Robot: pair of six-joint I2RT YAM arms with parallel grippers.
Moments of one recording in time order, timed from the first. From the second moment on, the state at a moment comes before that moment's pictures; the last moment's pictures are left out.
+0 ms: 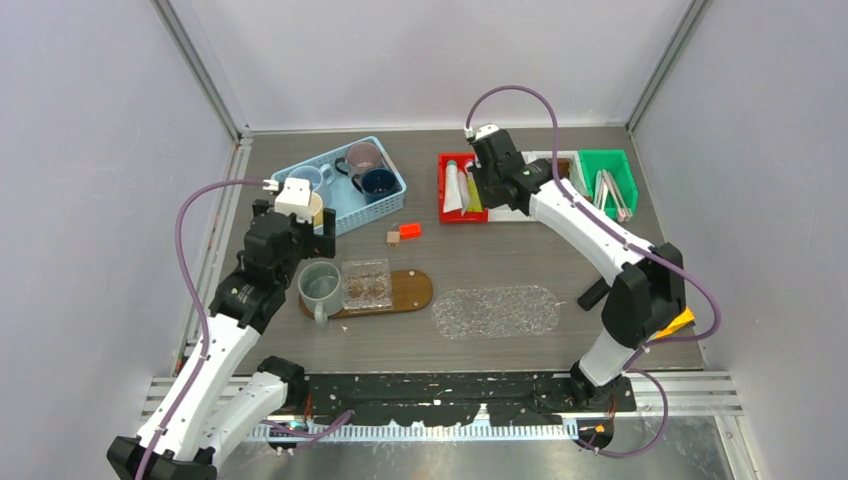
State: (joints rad) left arm -0.34 0.77 0.82 -0.41 -0.30 0.00; right arm 0.54 1.68 1.49 -0.65 0.30 0.08
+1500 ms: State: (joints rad) left arm -0.19 1.00 0.69 0.39 0.62 -0.86; right arm 0.58 1.34 1.33 -0.44 -0.77 0.39
